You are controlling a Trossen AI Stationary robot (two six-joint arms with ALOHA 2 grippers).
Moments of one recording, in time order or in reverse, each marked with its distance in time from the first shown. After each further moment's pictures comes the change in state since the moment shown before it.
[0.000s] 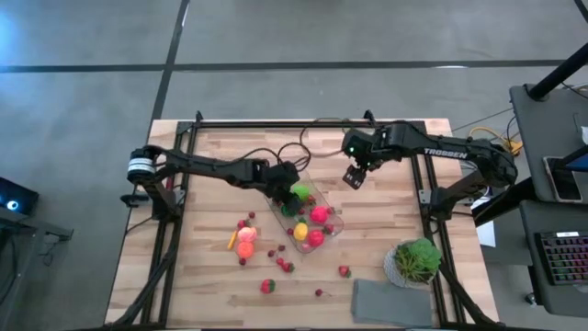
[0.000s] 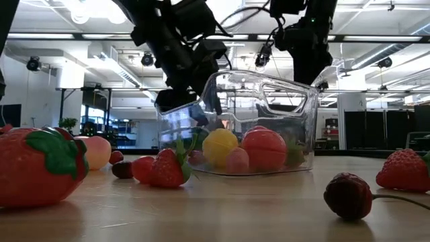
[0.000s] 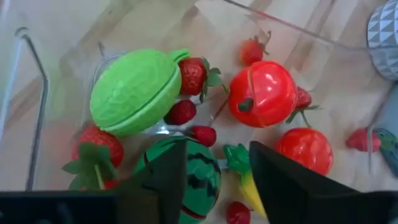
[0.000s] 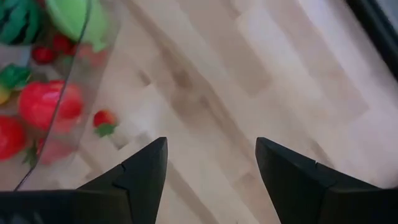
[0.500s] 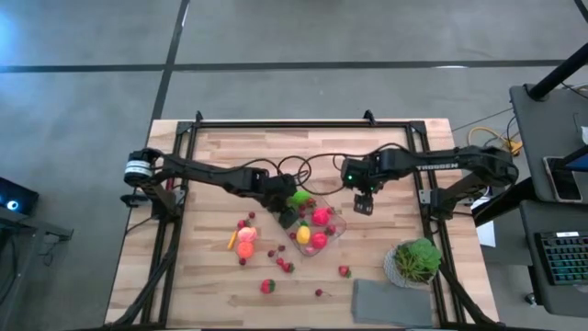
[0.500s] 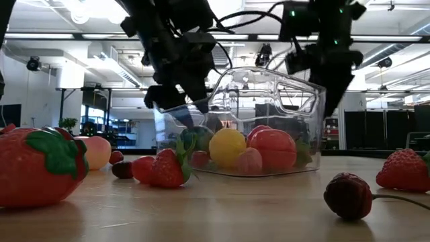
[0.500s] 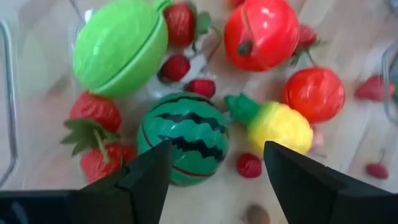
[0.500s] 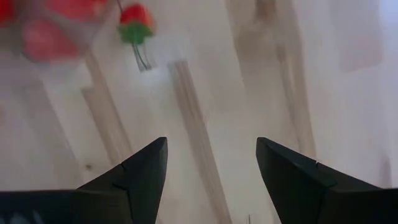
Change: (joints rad) left arm -0.080 -0.023 -0.001 -0.100 -0.005 0.029; right arm 0.124 0.003 -0.255 0.129 -0.117 -0.233
